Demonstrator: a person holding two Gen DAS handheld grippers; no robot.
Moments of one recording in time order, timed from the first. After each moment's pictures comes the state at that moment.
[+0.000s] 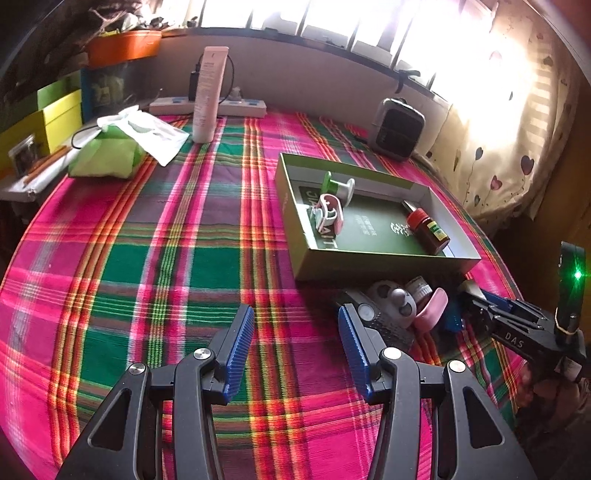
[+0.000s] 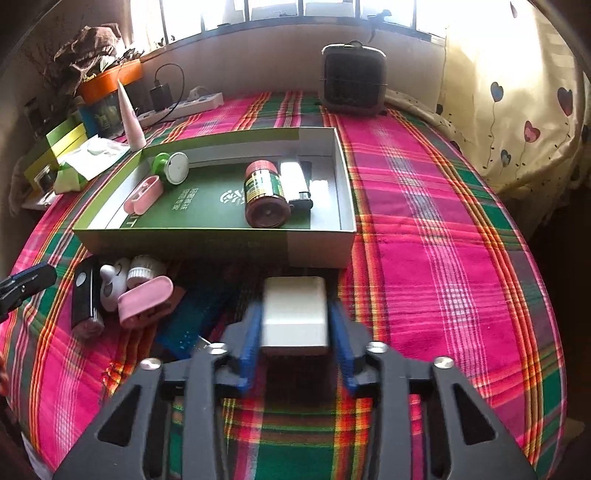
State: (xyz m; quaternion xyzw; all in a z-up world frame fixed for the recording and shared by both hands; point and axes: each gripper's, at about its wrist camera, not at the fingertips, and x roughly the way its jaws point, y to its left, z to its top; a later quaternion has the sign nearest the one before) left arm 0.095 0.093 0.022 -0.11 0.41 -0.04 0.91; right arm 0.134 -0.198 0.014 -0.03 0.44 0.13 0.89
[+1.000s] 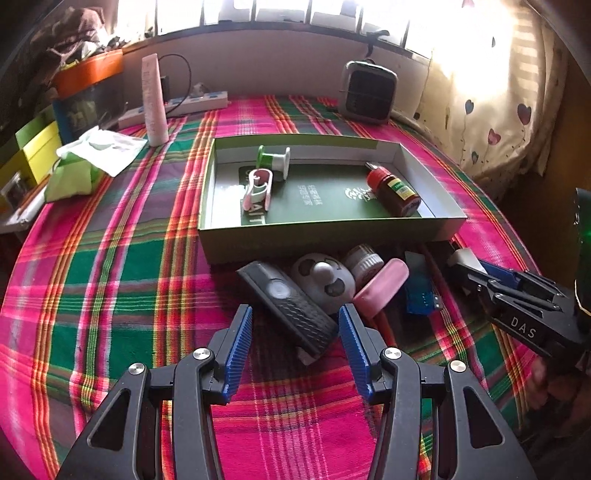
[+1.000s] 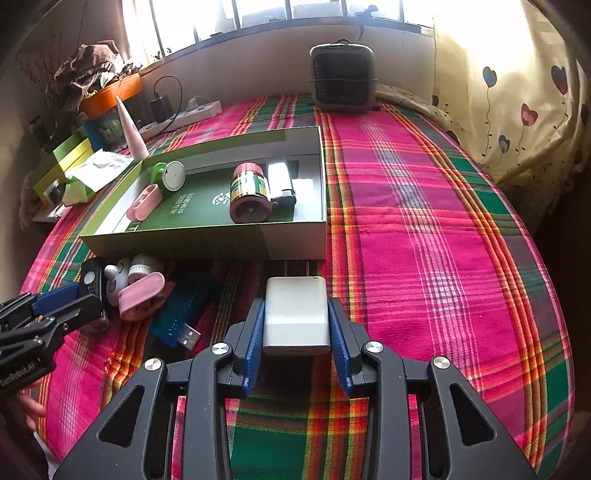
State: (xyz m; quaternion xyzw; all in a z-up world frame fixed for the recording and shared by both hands) left arm 0.097 0.013 0.020 -0.03 0.44 -0.03 0.90; right arm 0.130 -0.217 0.015 0.00 0.44 0.15 0.89
